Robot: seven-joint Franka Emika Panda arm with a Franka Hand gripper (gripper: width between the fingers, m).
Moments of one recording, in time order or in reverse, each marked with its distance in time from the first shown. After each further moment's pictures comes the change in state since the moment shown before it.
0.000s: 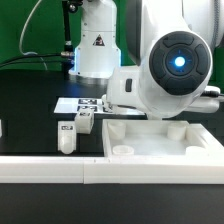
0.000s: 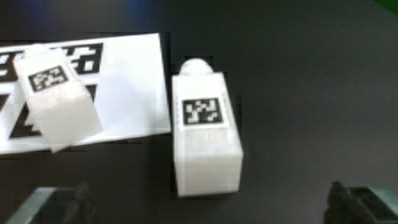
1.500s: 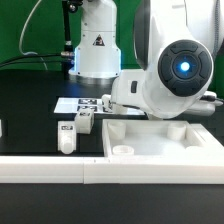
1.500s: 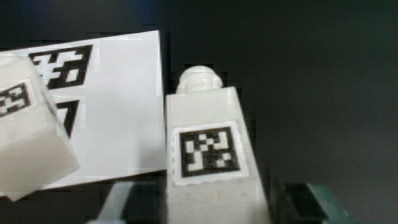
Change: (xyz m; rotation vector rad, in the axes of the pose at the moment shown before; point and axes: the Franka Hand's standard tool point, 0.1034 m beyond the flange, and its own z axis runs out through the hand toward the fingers) arm -0.009 -0.003 0.041 -0.029 -0.011 0.035
